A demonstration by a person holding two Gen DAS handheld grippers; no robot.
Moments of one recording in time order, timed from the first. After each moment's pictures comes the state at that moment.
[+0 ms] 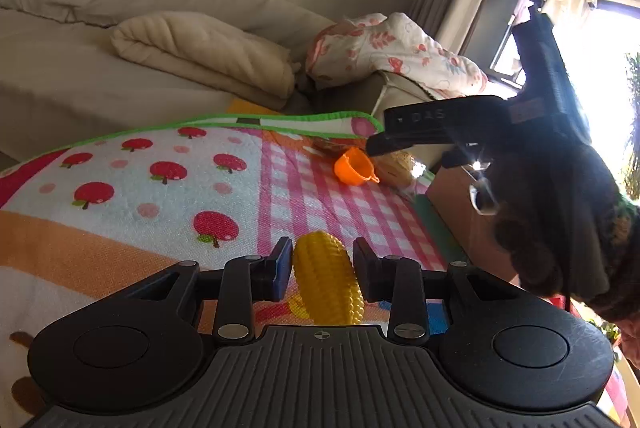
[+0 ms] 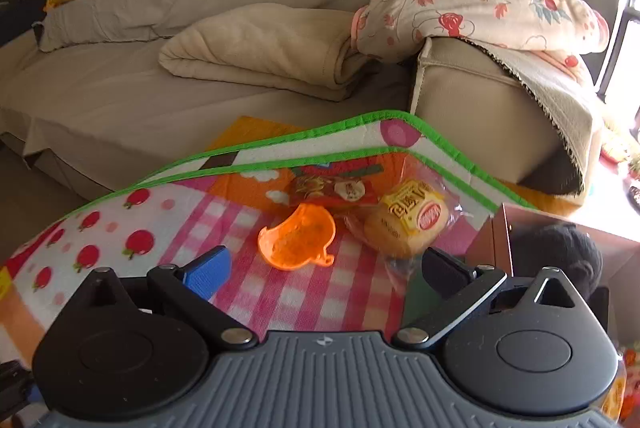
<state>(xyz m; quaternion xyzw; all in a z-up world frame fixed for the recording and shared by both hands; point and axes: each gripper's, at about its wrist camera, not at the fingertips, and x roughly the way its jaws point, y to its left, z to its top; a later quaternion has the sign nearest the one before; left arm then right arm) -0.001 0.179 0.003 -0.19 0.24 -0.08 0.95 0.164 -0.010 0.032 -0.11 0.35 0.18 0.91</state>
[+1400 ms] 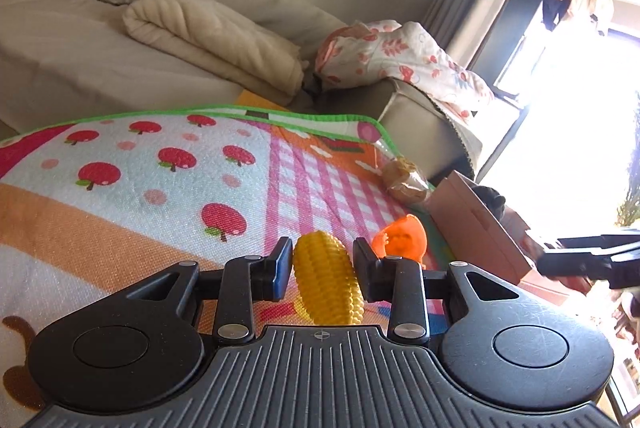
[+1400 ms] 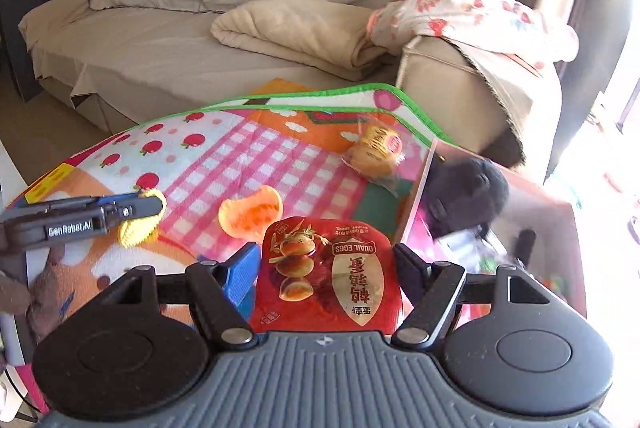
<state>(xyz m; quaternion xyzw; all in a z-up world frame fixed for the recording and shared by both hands) 0.002 0.190 -0.003 -0.23 0.24 -0.07 0.94 0.034 -0.123 0.072 -0.15 0.36 0.23 0.89</state>
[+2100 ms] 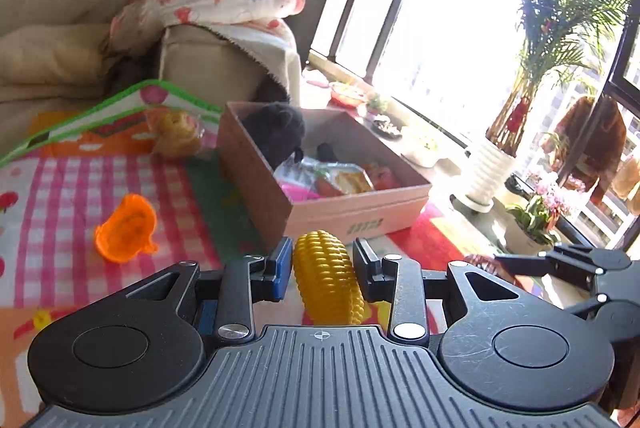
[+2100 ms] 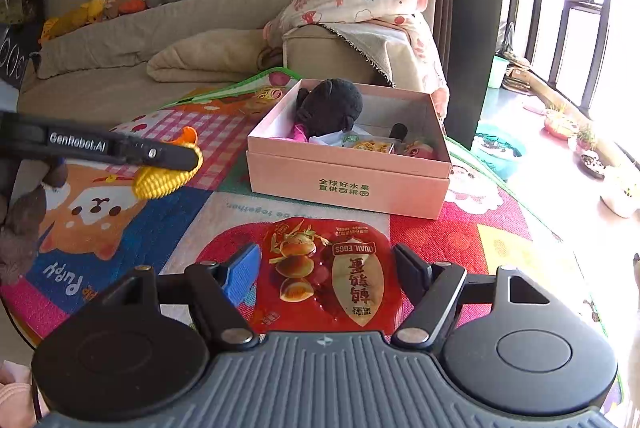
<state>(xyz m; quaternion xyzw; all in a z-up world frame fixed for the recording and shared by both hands) 0.009 0.007 0.075 -0.07 0.29 -0.26 0.92 -0.080 -0.274 0.037 -0.05 0.31 0.15 0.94</state>
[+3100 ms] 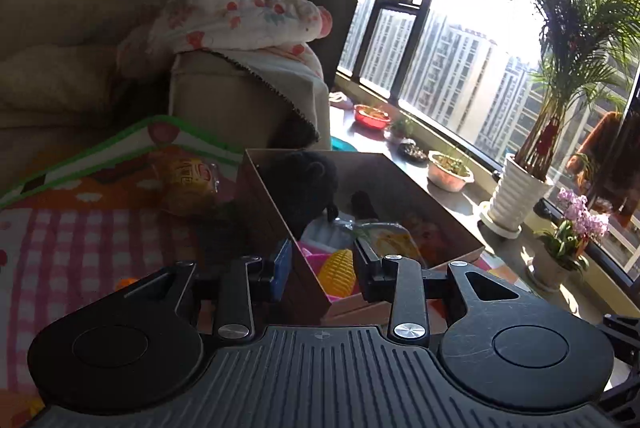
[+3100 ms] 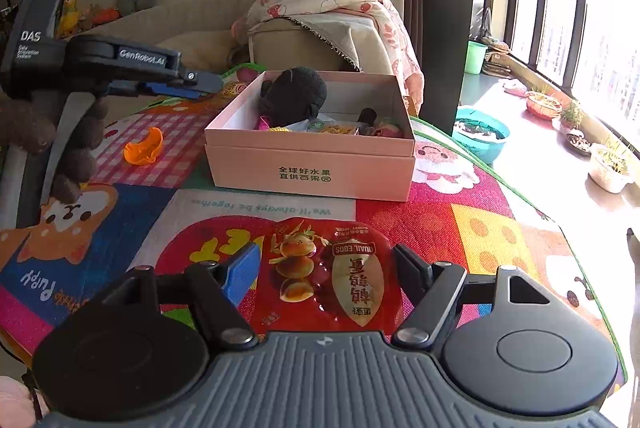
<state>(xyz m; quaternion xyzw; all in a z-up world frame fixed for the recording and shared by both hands) 0.062 0.007 0.061 -0.07 0.29 -0.22 0.93 -0.069 -0.291 0.025 -0.03 0.32 0.12 0.94</state>
